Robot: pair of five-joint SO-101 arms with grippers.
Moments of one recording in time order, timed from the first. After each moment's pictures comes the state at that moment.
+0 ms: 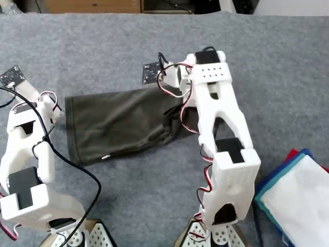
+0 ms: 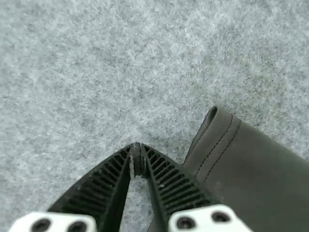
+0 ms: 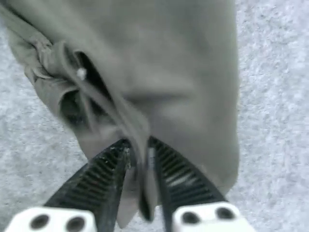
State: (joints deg) left arm -24.8 1.2 32.5 34.0 8.7; right arm -11.9 24.6 -17.7 83.3 68.6
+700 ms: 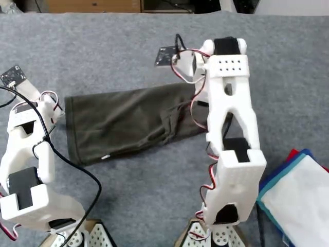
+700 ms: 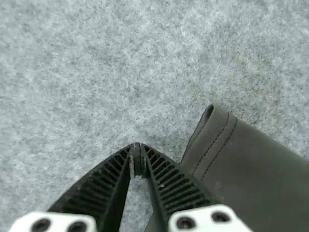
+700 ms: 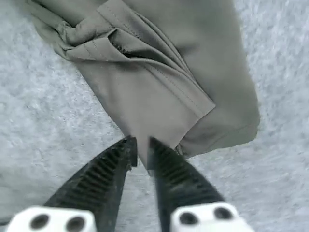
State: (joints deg) left arm -24.3 1.2 32.5 34.0 8.6; right arm -7.3 24.7 -31.0 101.0 57.7
